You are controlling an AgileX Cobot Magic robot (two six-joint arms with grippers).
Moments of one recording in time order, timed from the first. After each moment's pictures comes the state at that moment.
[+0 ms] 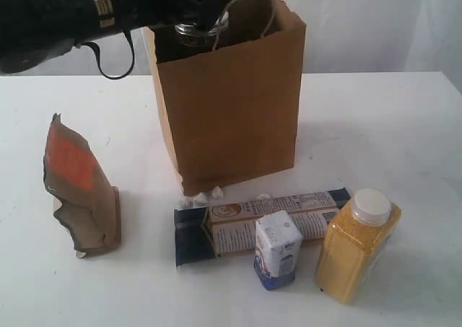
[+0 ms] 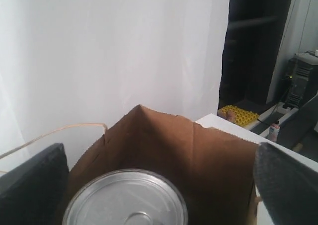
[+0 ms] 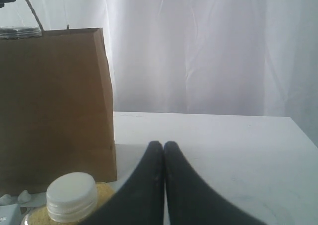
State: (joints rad) left arm -0.50 1.60 -1.21 0.83 -0.42 -0.82; right arm 0.17 0.01 0.00 0.04 0.03 -0.05
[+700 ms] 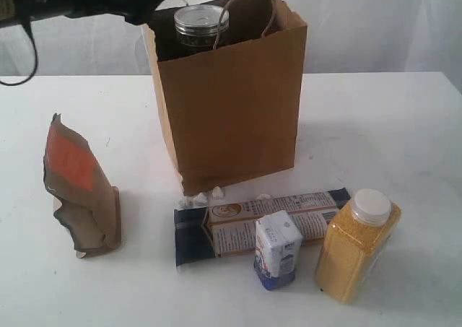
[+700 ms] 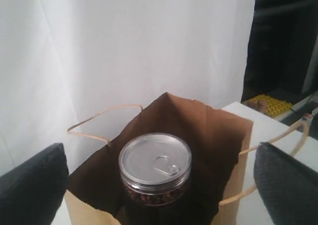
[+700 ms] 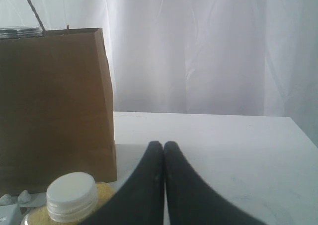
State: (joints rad) left arm -0.50 1.24 -1.01 1.10 -0.21 -1.07; right arm 0.17 0.01 0.00 0.04 0.03 -0.05
